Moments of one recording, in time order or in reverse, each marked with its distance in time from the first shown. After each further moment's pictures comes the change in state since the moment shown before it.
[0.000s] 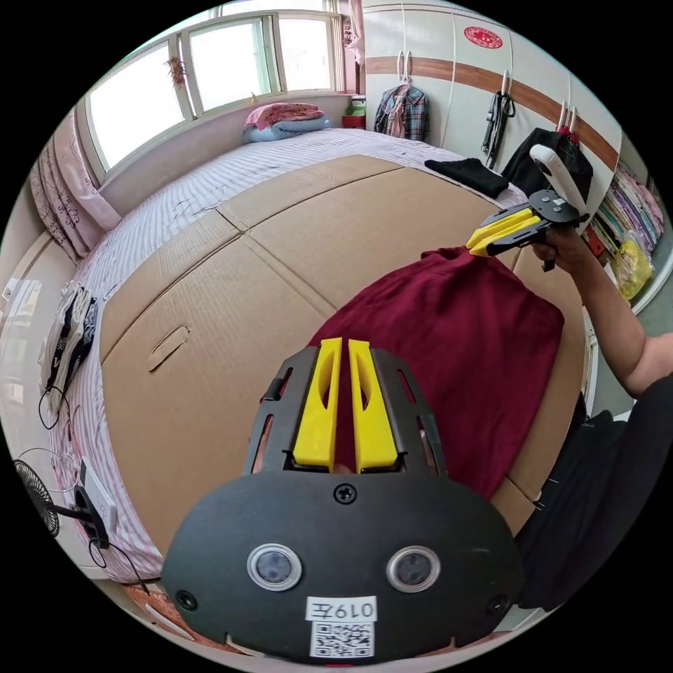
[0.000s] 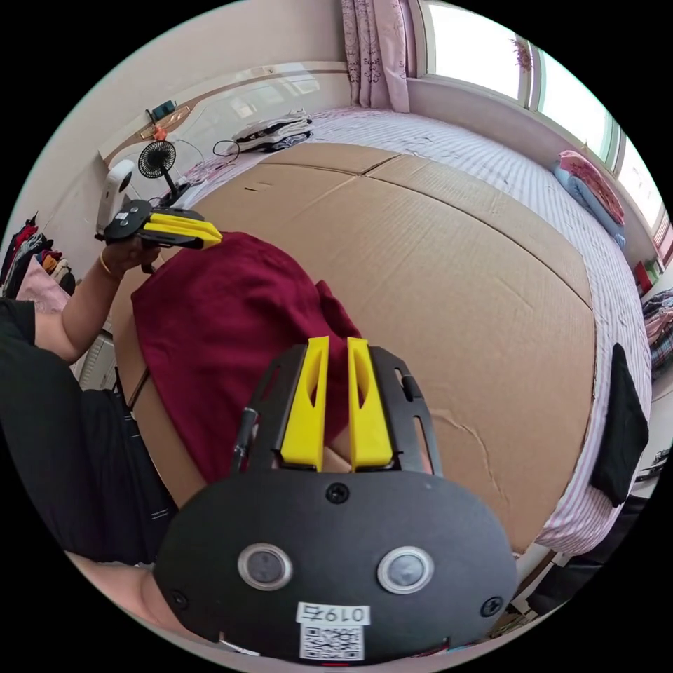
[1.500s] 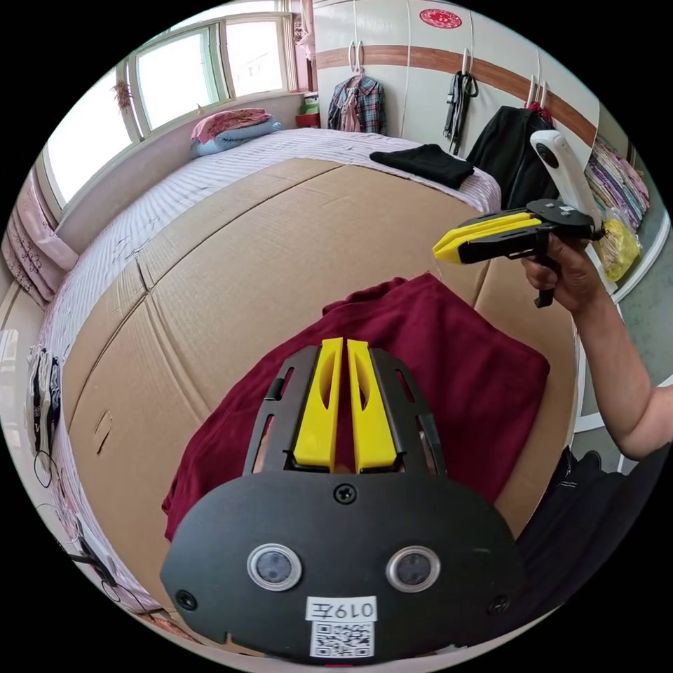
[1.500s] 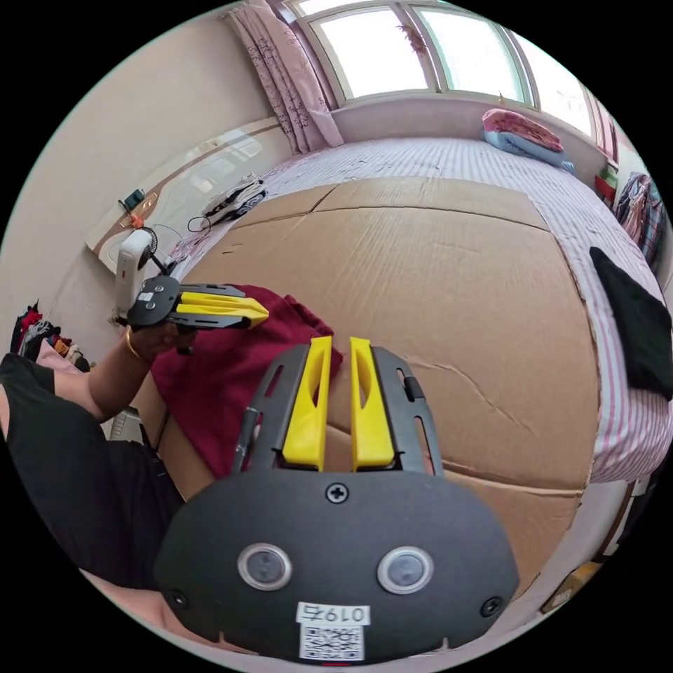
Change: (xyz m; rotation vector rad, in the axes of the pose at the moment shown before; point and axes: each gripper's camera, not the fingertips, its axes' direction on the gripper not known) left arm 0.157 -0.122 0.179 -0.001 0.080 0.085; right arm -0.056 0.015 -0.233 0.187 -0.066 0.289
